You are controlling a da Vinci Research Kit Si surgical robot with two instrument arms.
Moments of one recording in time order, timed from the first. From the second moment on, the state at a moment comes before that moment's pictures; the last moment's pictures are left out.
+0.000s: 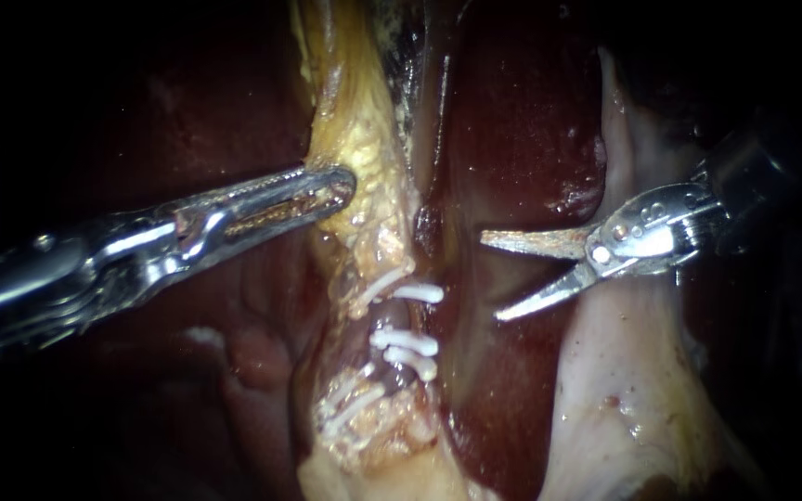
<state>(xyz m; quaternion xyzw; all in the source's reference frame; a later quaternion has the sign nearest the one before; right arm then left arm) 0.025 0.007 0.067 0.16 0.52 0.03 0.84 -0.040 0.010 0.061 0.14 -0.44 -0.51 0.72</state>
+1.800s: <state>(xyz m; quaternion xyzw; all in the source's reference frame) 0.036 -0.001 0.079 0.38 0.41 0.17 0.81 -0.032 0.013 0.049 0.11 -0.47 -0.53 0.70</state>
